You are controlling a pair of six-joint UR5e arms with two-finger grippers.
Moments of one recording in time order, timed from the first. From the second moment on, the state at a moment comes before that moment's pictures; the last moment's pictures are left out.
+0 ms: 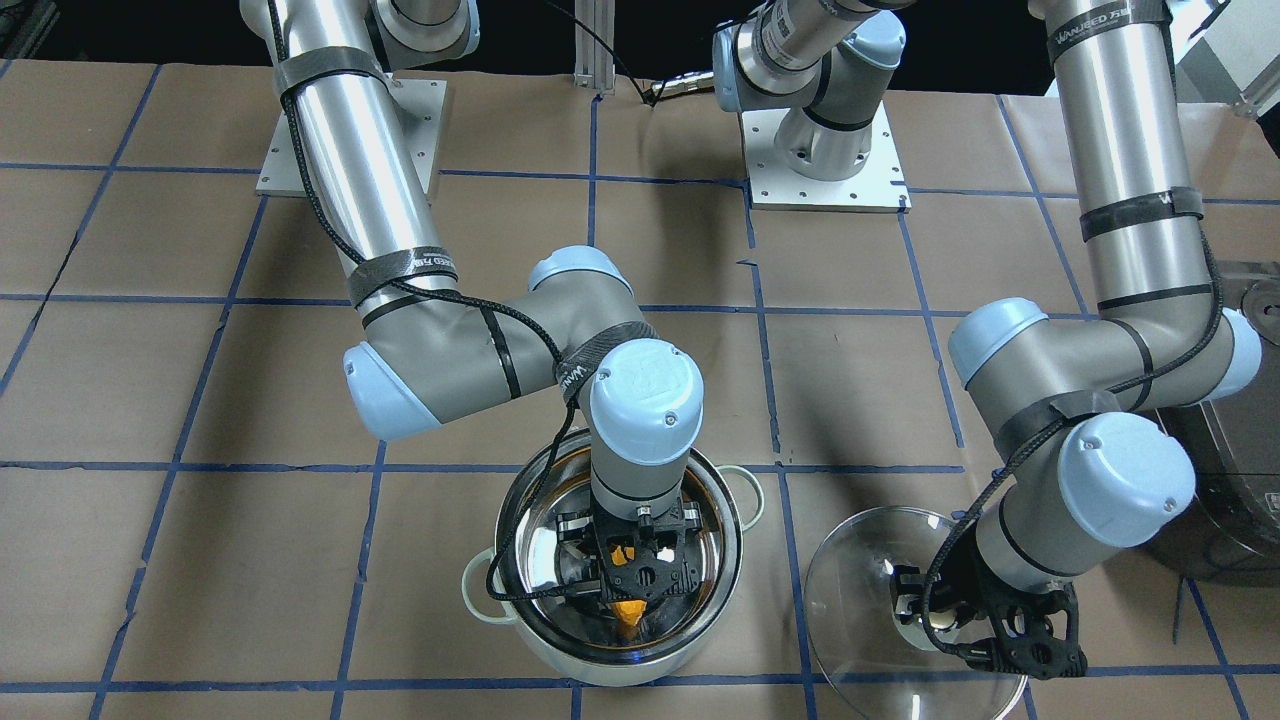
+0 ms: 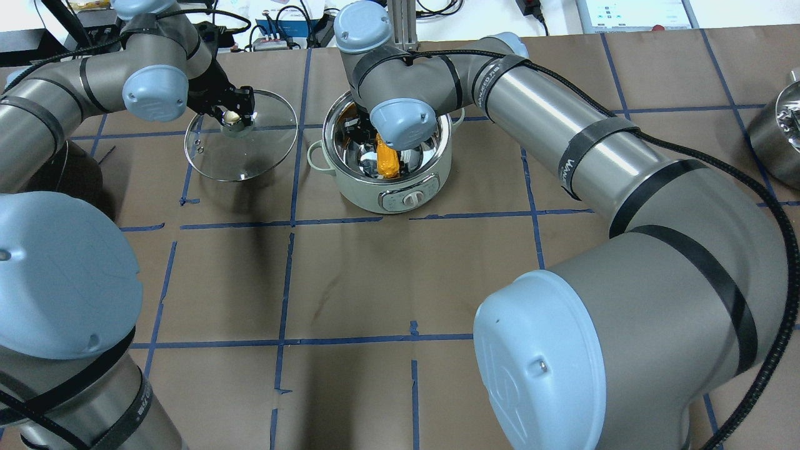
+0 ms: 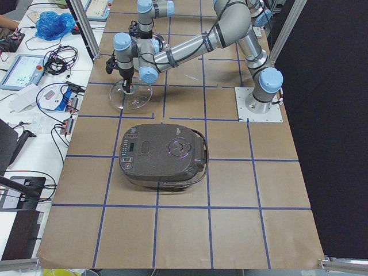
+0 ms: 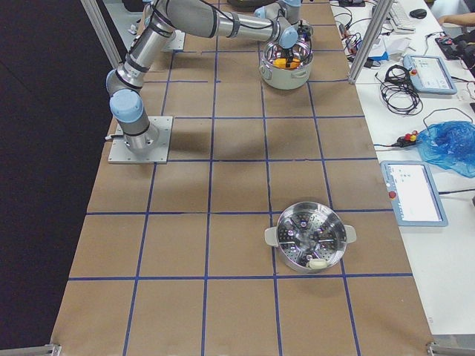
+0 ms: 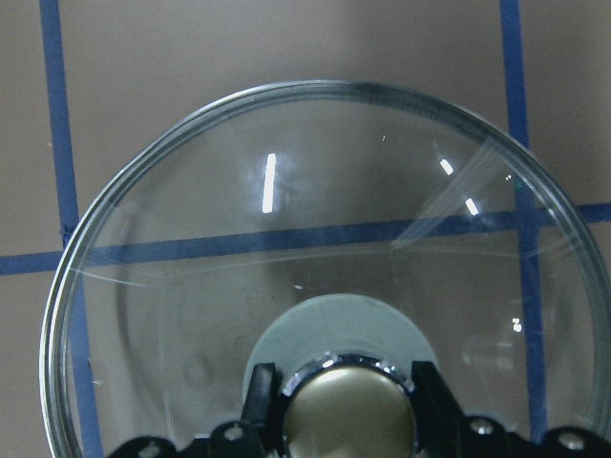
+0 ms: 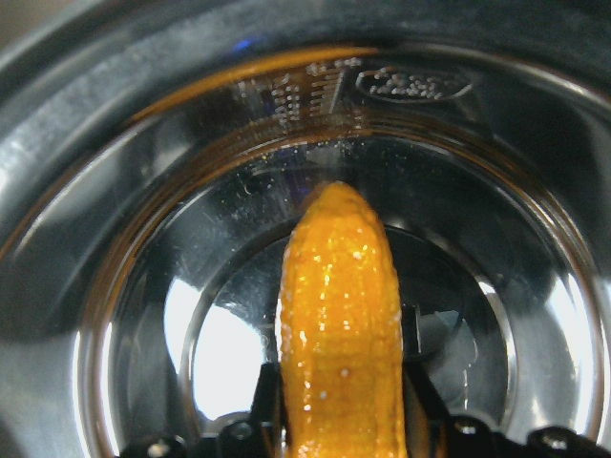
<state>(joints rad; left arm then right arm) -1.42 -2.19 -1.40 -1.01 1.54 0.23 1.97 -0.81 1.17 -2.03 -1.62 0.30</state>
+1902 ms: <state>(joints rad) -1.55 -1.65 -1.49 -1.55 1.54 0.16 1.64 -1.54 1.48 -1.55 -1.61 0.16</state>
